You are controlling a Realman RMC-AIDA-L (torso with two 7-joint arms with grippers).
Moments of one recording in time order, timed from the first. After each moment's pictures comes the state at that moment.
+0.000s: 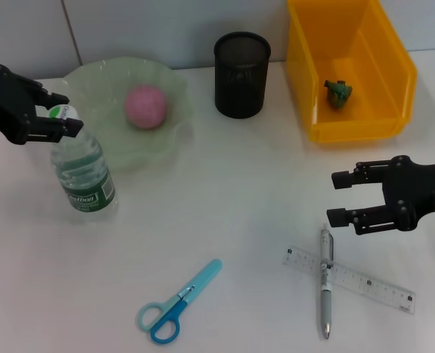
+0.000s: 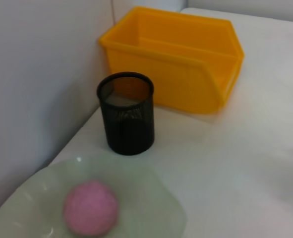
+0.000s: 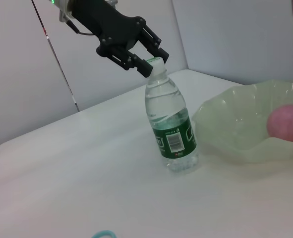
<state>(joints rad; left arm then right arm) -0.70 -1.99 0.81 1.26 2.36 1.72 -1.87 0.46 1.98 -0.73 -0.83 -2.04 -1.75 1.50</state>
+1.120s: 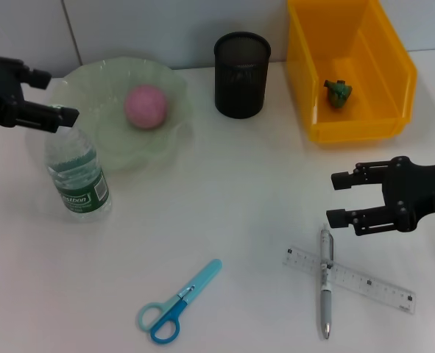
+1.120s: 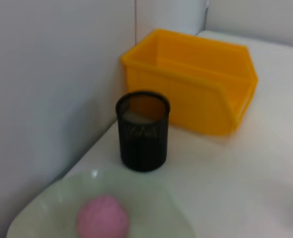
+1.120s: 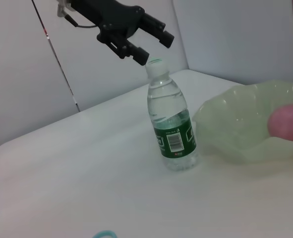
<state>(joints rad) -0.71 -1.98 0.74 1.26 2.33 1.72 -1.90 0.46 1.99 -0.73 -0.83 -2.04 -1.75 1.50</state>
